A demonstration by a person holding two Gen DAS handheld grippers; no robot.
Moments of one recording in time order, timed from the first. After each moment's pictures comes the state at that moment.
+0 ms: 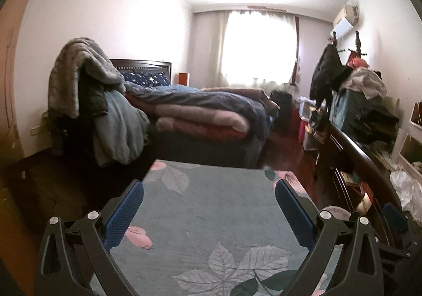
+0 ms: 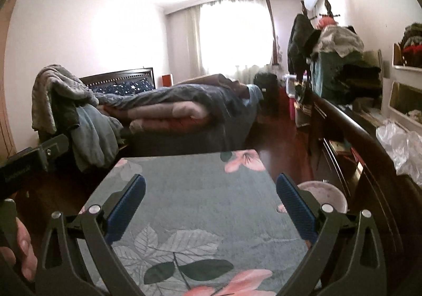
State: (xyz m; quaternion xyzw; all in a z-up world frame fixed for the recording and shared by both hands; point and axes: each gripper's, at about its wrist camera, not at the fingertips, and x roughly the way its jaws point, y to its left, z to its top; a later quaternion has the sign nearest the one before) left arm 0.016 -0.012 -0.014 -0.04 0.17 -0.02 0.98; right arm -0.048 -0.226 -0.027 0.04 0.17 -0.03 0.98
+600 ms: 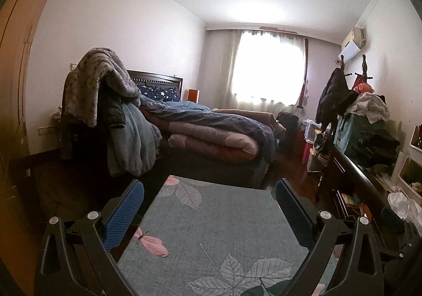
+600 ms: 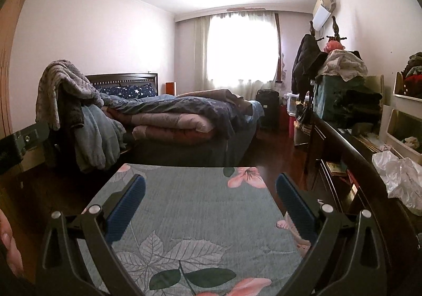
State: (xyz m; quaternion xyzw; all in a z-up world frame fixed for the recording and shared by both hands) left arm -0.018 0.023 0.005 -0.07 0.13 0.00 0.99; right arm -0.058 -0.199 -0.009 0.00 0.14 -0.03 0.99
